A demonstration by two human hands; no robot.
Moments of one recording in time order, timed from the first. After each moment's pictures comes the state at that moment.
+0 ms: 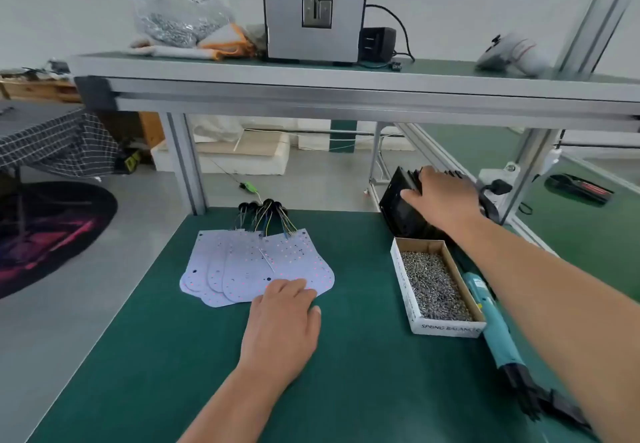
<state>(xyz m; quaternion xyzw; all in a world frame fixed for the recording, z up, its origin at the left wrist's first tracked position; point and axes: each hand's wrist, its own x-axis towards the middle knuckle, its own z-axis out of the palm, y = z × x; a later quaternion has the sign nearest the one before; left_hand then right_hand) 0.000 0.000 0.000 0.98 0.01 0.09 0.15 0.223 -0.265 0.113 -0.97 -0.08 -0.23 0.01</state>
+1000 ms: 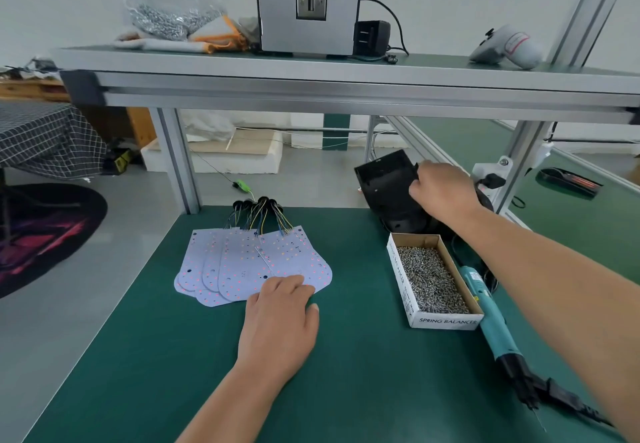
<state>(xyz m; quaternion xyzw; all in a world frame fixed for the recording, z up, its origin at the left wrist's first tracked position) 0.006 0.001 -0.007 0.98 0.01 0.09 0.17 0.228 -0.270 0.118 -0.98 -0.07 -0.20 0.02</state>
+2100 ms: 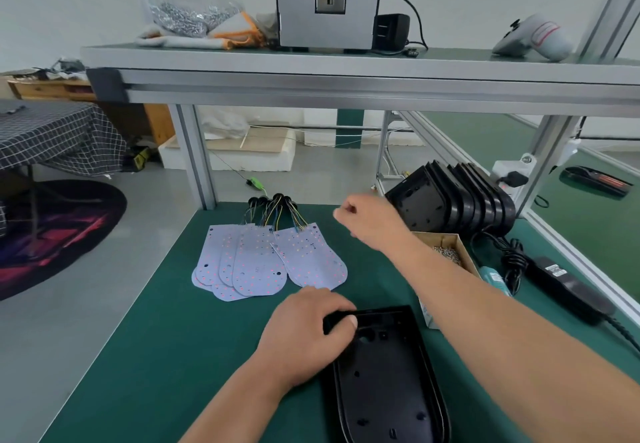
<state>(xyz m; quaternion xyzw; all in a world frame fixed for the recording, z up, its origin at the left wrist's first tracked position) -0.009 0.000 0.005 0.93 -0.11 0.09 0.35 0.163 -0.138 0.083 -0.95 -0.17 -0.02 0.28</state>
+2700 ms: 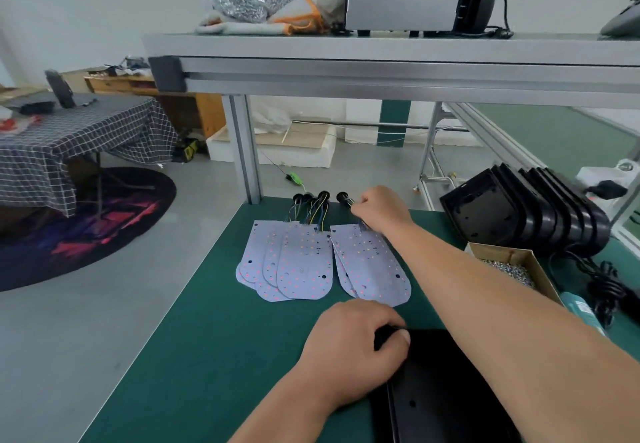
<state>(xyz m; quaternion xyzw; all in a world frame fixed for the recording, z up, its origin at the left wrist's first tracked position) -0.007 0.000 0.008 0.92 -0.11 0.11 0.36 0.240 -0.059 0.044 -0.94 -0.14 -0.02 0.30</state>
